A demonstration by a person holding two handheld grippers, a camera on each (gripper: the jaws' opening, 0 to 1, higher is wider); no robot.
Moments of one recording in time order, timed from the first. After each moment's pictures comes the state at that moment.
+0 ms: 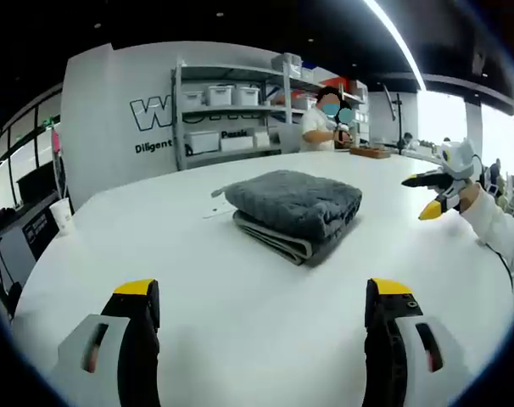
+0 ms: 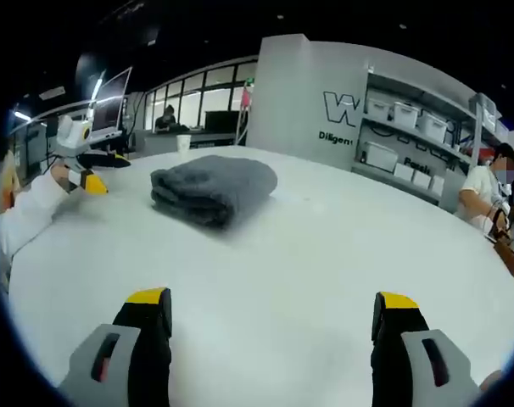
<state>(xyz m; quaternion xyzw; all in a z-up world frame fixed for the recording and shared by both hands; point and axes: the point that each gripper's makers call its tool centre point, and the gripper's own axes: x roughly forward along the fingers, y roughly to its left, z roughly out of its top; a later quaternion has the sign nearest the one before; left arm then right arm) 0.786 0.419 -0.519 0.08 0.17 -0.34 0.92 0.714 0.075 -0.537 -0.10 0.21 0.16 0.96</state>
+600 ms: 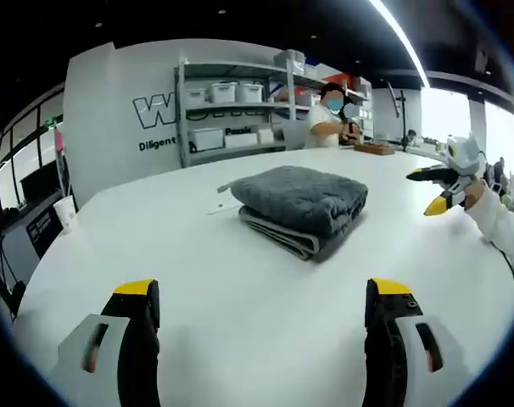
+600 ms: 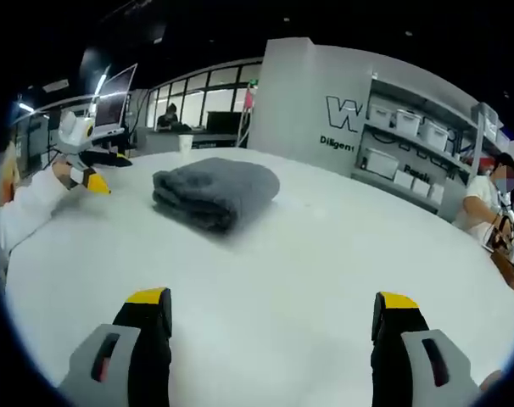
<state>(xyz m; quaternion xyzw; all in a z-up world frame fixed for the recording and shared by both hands) 0.789 0.423 -0.523 0.09 0.17 -0.33 0.92 0.718 0.081 -0.528 -0.12 0.20 0.16 0.96</state>
